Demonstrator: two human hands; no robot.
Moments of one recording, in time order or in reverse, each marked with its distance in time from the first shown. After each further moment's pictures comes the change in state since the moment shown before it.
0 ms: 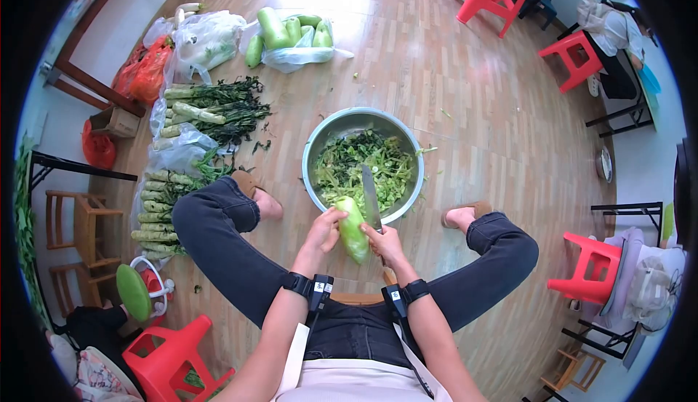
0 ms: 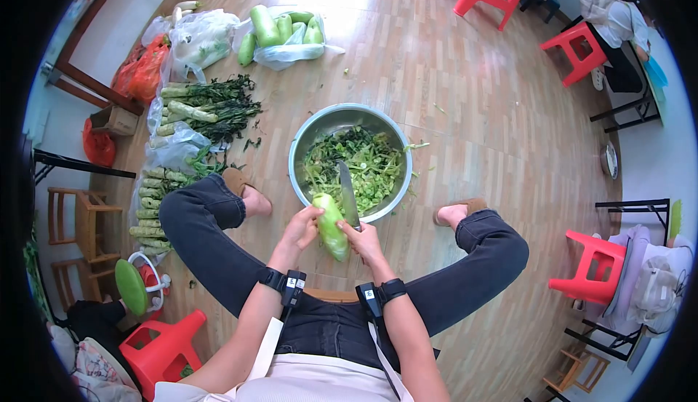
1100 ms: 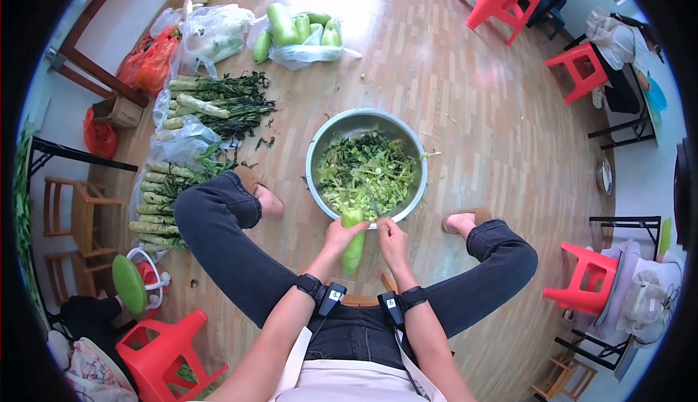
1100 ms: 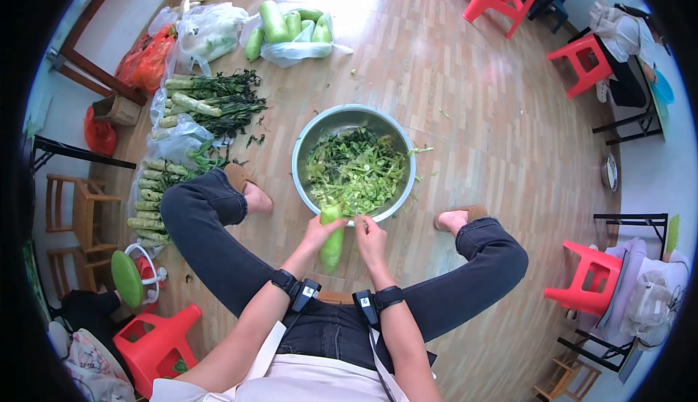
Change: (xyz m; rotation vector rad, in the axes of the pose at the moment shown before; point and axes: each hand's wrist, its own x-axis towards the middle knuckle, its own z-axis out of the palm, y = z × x) left_hand 0.015 -0.040 -0.002 0.744 0.272 0.086; right_hand 0.022 0.029 -0.006 -0.173 0.354 -0.422
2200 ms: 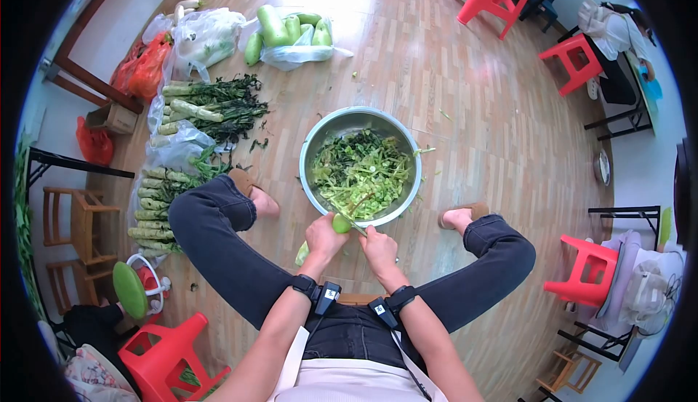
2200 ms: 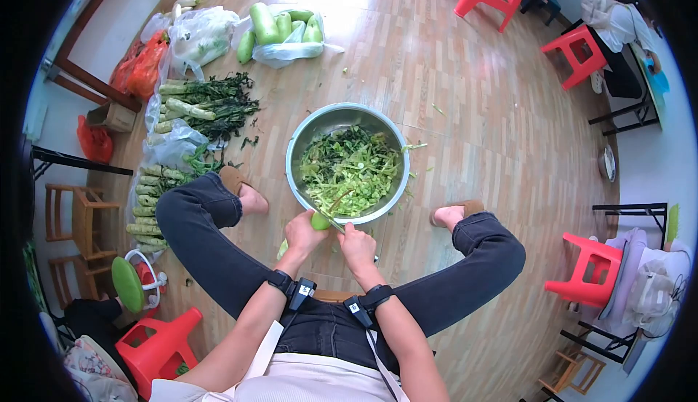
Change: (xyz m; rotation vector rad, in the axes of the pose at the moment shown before) left_hand -0.033 0.045 -0.013 0.787 0.270 0.216; right_hand -0.020 -0.019 0.007 -0.939 -0.184 -0.256
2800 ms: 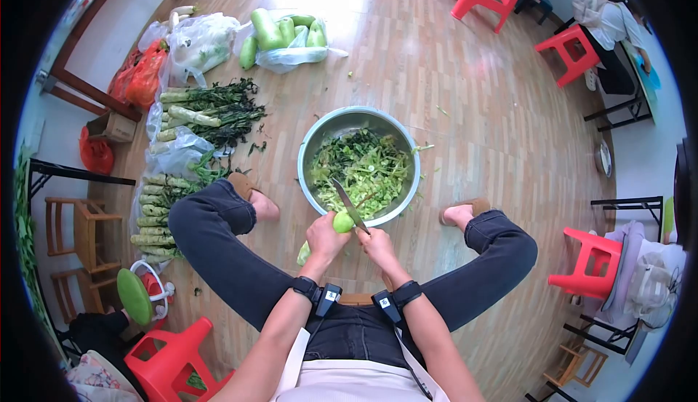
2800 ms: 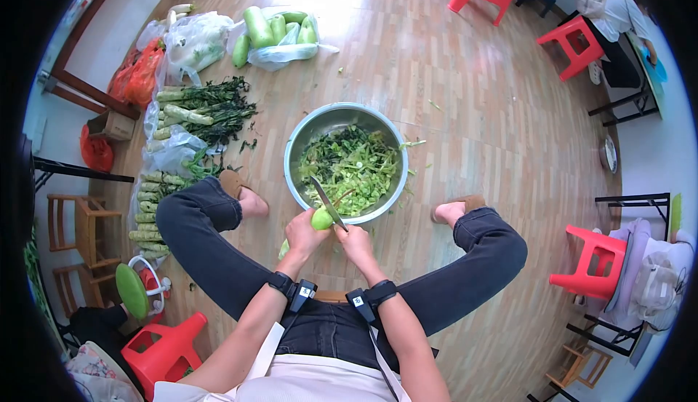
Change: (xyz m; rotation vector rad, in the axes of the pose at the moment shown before) left_hand 0.000 0.000 0.006 -0.008 0.112 0.114; right_hand 0.009 0.004 0.002 0.464 -0.130 0.237
